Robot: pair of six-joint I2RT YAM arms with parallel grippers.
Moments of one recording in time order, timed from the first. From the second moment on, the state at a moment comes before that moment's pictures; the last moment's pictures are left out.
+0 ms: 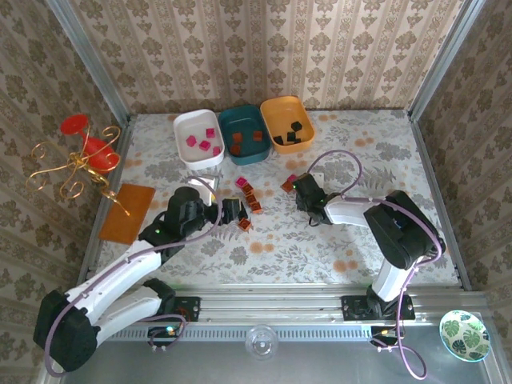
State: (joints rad) left arm -0.64 0.92 0.55 -0.09 0.05 -0.32; right arm 0.54 1.71 0.82 -0.03 0.41 0.55
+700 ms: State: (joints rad) left arm -0.58 1.21 0.60 0.00 0.17 -0.32; right arm 0.31 2.19 1.64 0.04 0.14 0.59
